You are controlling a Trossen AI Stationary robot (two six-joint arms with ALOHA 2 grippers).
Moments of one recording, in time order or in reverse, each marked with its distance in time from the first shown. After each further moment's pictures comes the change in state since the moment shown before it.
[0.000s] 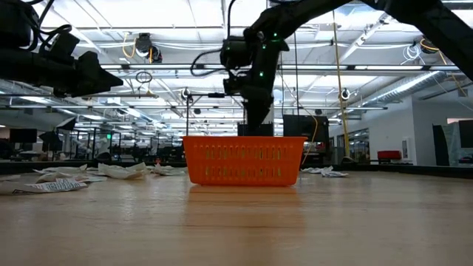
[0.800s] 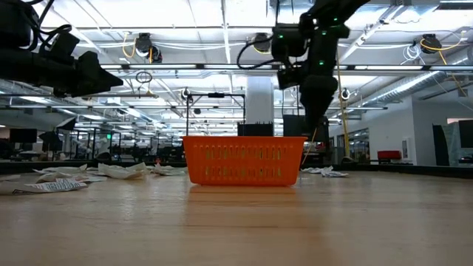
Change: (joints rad) left arm 0.000 0.000 0.000 0.000 0.000 0.000; right arm 0.025 -0.461 -0.607 0.107 0.000 0.069
